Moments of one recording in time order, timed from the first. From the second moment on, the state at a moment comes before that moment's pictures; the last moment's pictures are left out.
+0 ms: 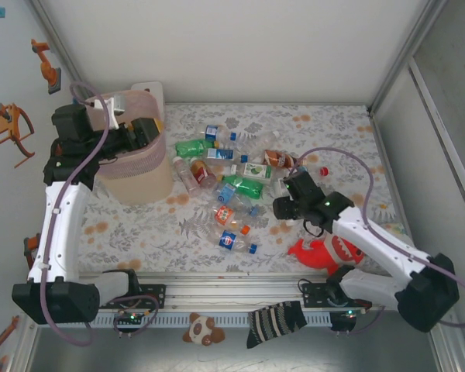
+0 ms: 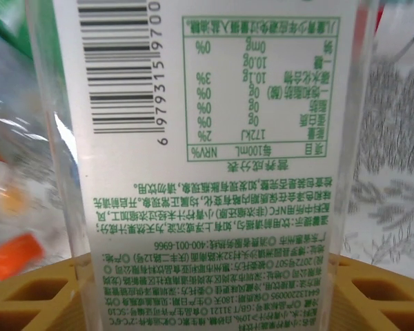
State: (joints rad) left arm -0.04 1.18 1.33 -0.57 0.82 -0.44; right arm 0.65 1.08 0.81 -0.71 0.14 0.39
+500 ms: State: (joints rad) left arm -0.31 1.17 1.36 -0.47 0.82 -0.48; right arm 0.66 0.82 0.85 -0.41 -0.06 0.20
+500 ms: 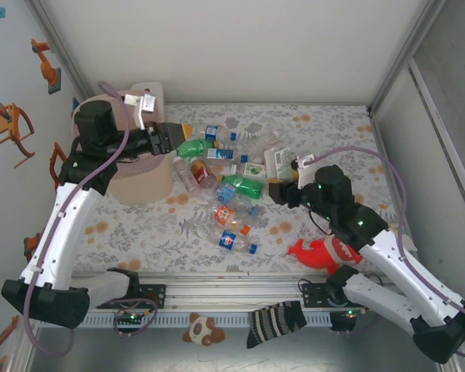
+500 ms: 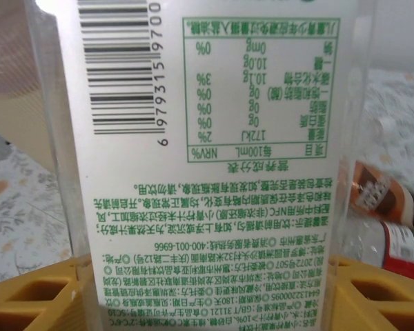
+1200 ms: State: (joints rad) left arm -0.83 1.27 1.46 -0.50 0.45 -0.42; right arm 0.73 0.84 0.99 -0.38 -0.05 -0.25
